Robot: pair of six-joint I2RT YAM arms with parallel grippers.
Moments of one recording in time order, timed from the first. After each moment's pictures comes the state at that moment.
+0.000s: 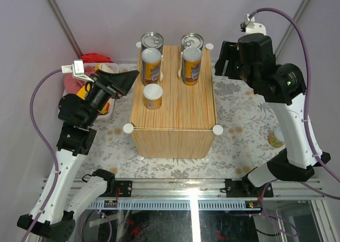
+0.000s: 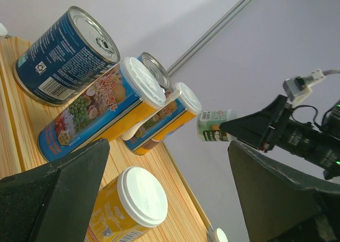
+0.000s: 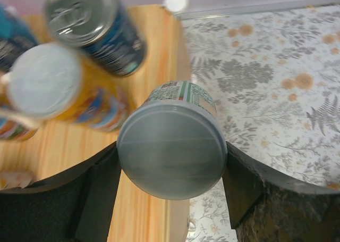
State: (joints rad) left arm -0.28 0.80 1.05 0.03 0.25 -0.90; right arm 0.57 1.50 2.21 -1.23 0.42 0.43
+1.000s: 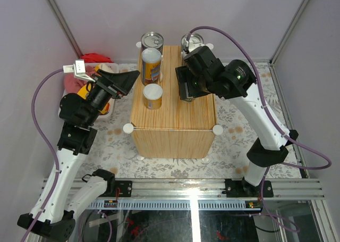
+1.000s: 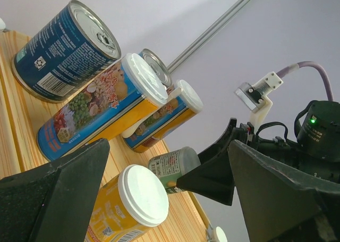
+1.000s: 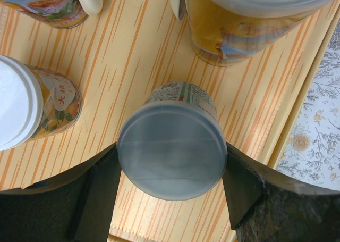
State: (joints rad) left arm -0.28 0.81 1.05 0.03 0.25 -0.91; right arm 0.89 1.77 2.43 -1.47 0.32 0.47
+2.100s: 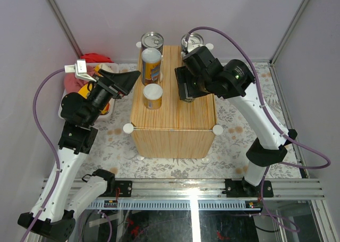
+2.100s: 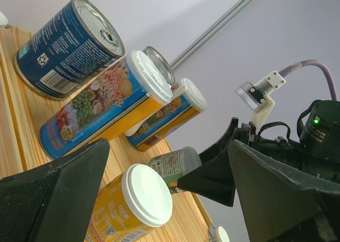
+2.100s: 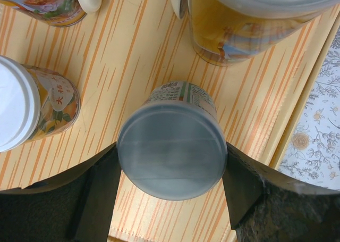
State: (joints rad) left arm -0.28 0.82 1.04 0.03 0.26 -0.91; right arm 0.89 1.78 2.43 -1.48 0.32 0.47
